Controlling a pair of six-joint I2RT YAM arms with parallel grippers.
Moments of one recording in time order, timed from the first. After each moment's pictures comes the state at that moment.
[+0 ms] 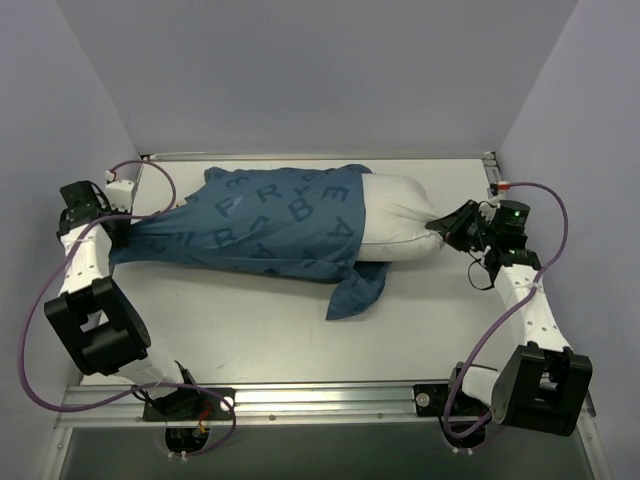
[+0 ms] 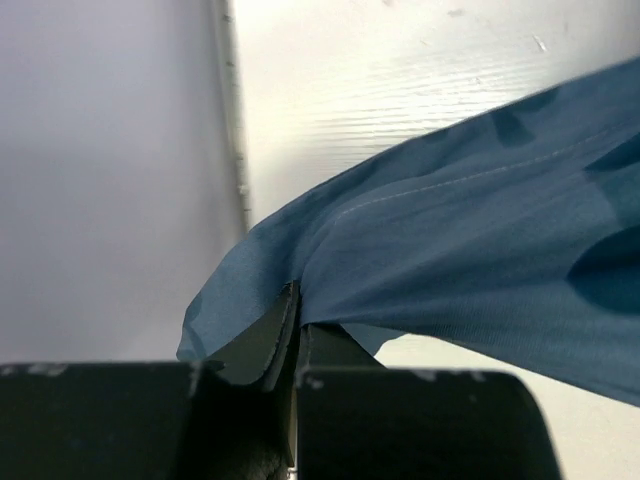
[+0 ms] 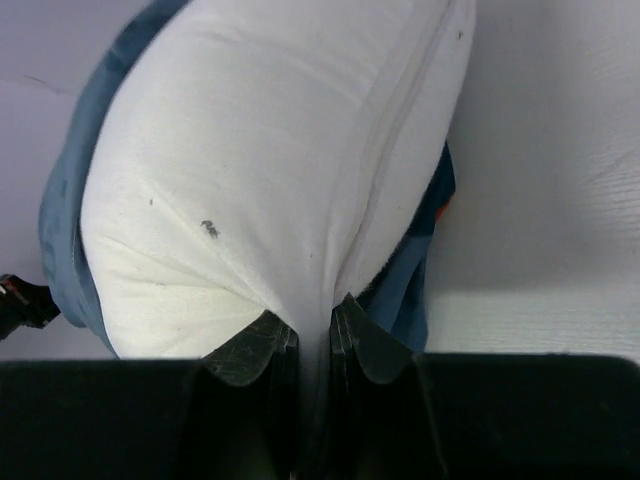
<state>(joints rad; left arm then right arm) 0.45 1.61 1.23 -0.52 0.11 0.55 -0.17 1.18 0.78 -0.16 -0.54 0.63</state>
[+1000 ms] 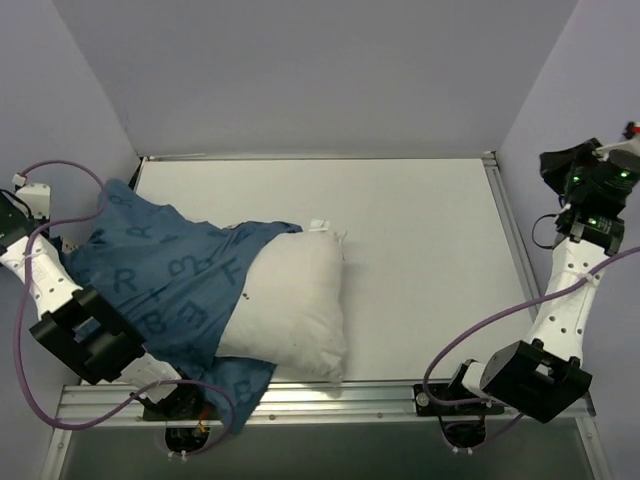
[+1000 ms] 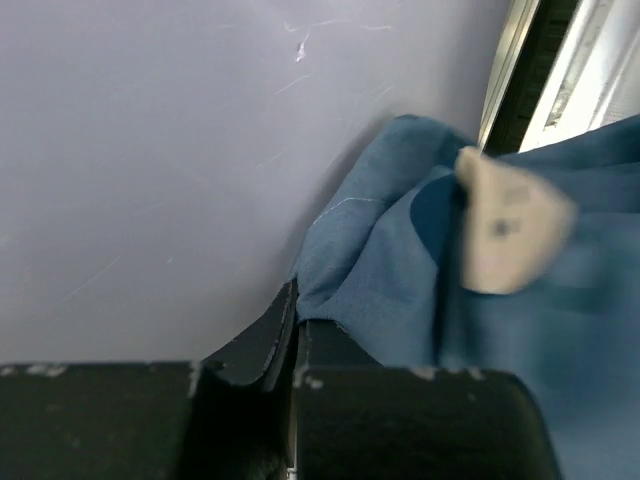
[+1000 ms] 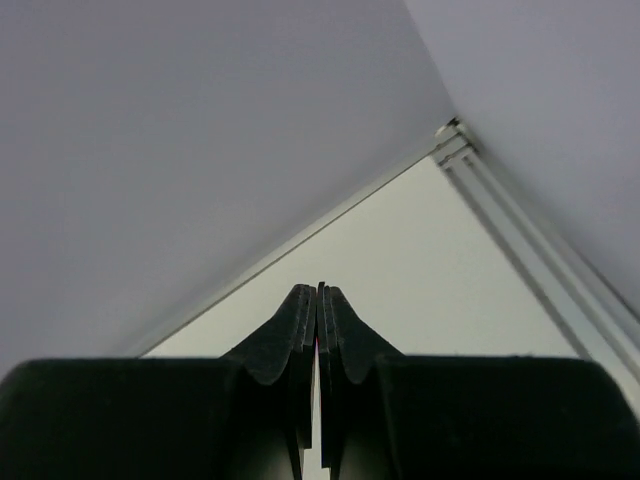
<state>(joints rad) 0.79 1.60 1.46 -0.56 -0.03 0.69 -0.60 1.26 1.39 -0.29 -0.35 0.54</state>
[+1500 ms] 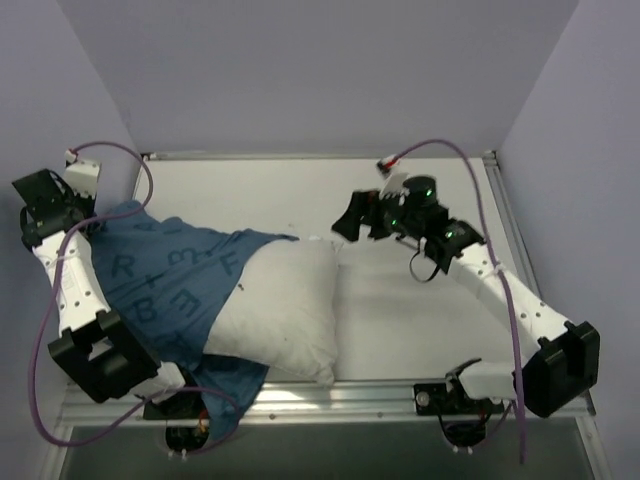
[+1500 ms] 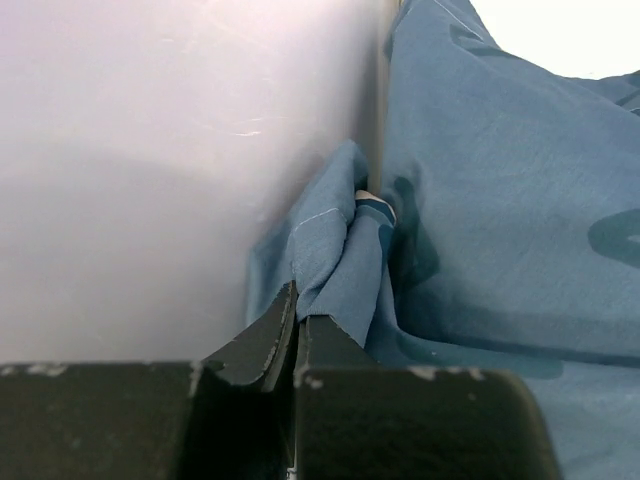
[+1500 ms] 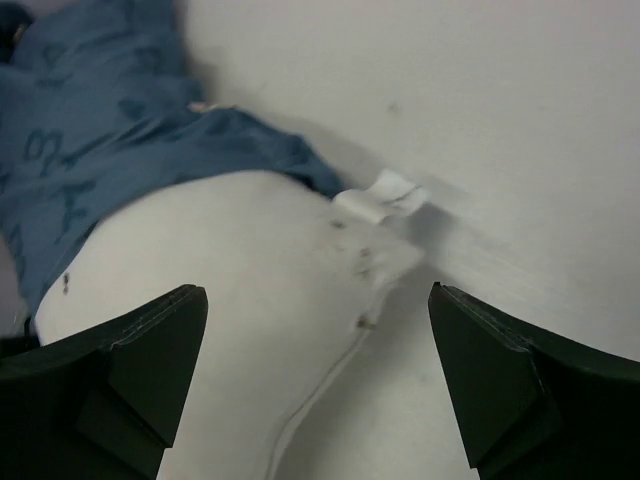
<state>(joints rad) 0.56 1.42 1.39 -0.58 0.09 0.65 0.38 1.27 1.10 -0.27 -0.34 0.39</state>
